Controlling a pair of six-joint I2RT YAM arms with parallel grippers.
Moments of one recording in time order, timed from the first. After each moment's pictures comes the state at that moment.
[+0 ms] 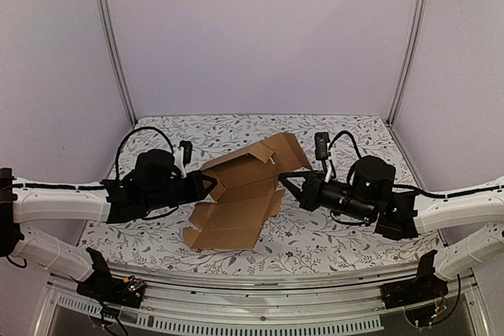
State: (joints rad) left arm -0.84 1.24 0.58 0.19 -0.10 -0.79; right arm 1.09 1.27 0.61 0.57 0.08 0.67
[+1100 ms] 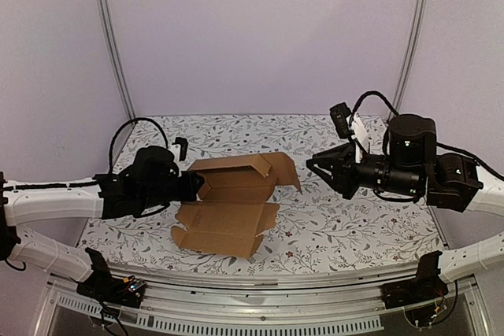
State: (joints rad) left arm -0.84 1.19 0.64 -0.03 -0.26 -0.61; right arm 1.11 1.00 0.97 -0.26 0.15 0.28
